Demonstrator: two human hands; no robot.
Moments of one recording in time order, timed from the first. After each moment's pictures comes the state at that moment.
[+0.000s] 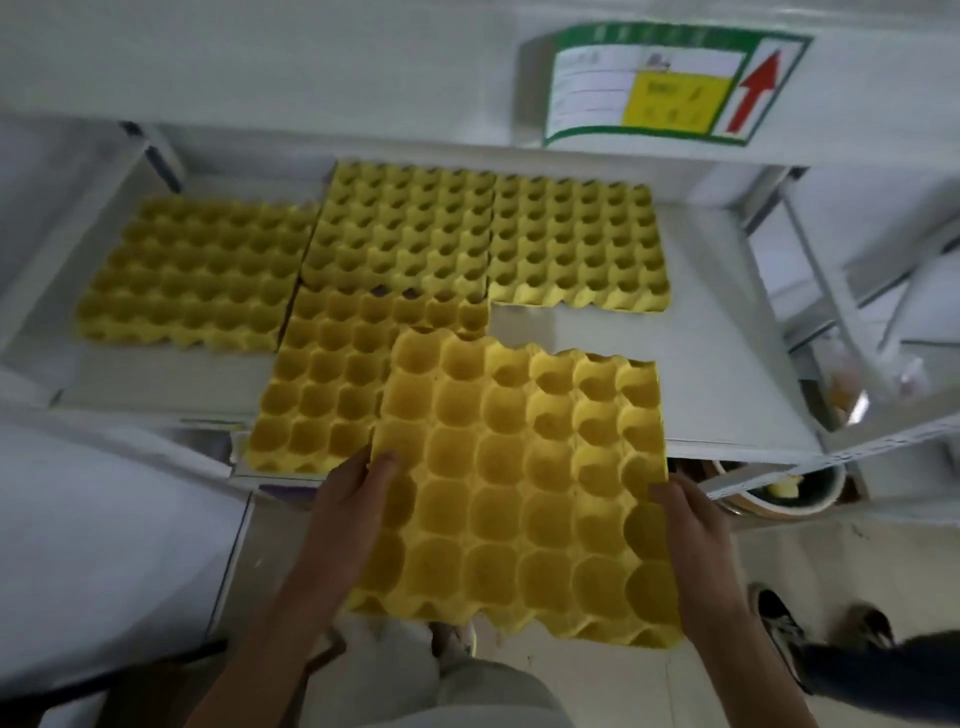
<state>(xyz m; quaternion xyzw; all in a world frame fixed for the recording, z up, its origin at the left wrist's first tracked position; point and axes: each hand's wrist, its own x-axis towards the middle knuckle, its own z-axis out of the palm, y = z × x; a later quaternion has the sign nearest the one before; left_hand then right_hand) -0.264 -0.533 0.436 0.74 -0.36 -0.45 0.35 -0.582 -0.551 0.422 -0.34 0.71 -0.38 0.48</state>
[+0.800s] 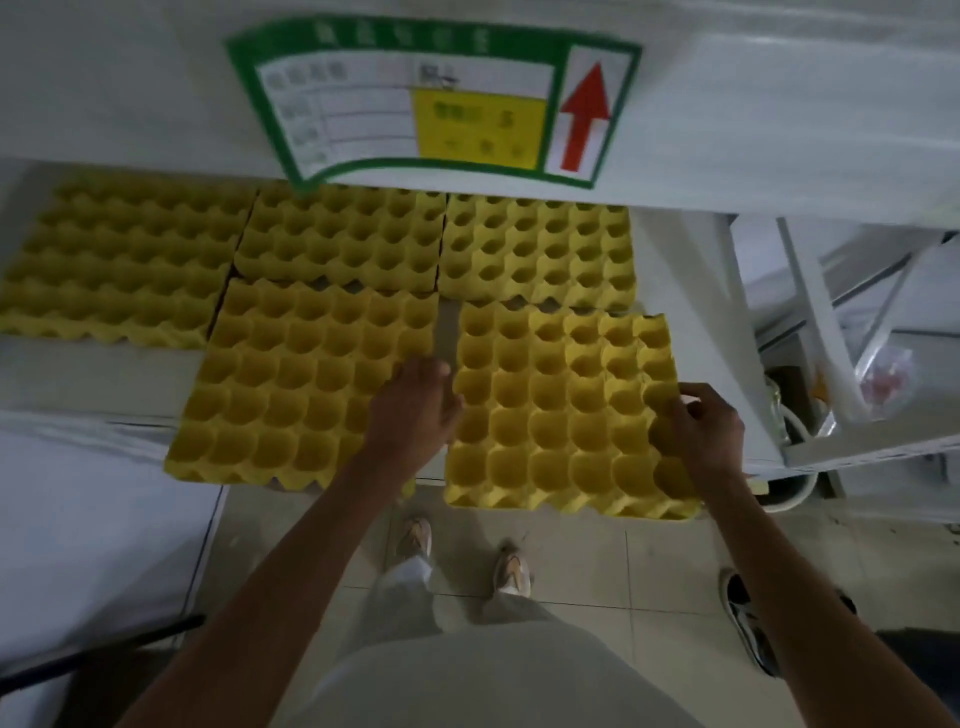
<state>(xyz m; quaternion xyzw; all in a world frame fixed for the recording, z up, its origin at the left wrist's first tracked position) -0.352 -0.680 0.375 0.70 -0.70 -0.10 0.09 -0.712 -0.713 0.352 -0.51 0.77 -0.28 0.27</state>
